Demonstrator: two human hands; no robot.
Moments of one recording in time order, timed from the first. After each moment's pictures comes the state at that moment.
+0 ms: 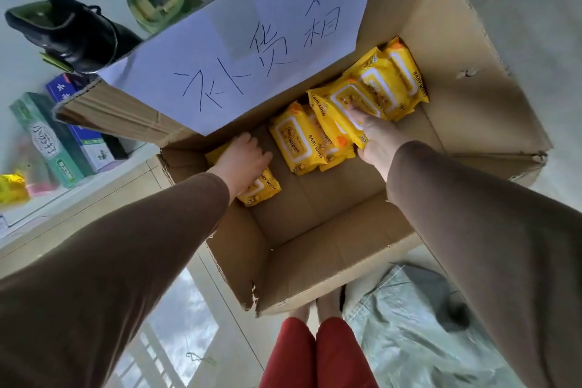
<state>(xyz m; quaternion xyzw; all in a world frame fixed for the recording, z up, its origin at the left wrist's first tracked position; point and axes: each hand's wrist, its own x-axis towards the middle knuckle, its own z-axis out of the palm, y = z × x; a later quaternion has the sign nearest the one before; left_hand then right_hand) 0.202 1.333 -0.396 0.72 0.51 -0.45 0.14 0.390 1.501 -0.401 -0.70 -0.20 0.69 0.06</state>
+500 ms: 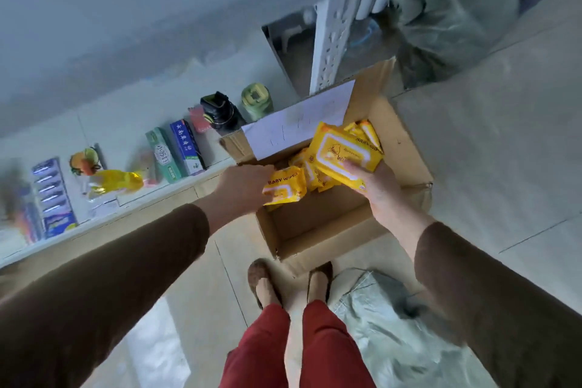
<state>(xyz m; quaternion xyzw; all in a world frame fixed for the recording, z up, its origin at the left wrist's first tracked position) 0.209 1.269 -0.076 0.57 0.76 -0.14 0.29 0.427 1.411 -0.087 -0.56 -0.42 0.70 0.13</state>
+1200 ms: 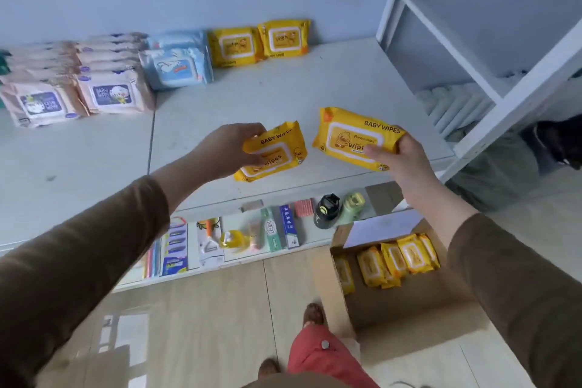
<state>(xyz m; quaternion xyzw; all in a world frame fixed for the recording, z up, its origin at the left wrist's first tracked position) -0.074 1.097 0.260 0.45 0.85 0.17 0.19 0.167 1.322 0.228 -0.34 -0.67 0.63 0.21</state>
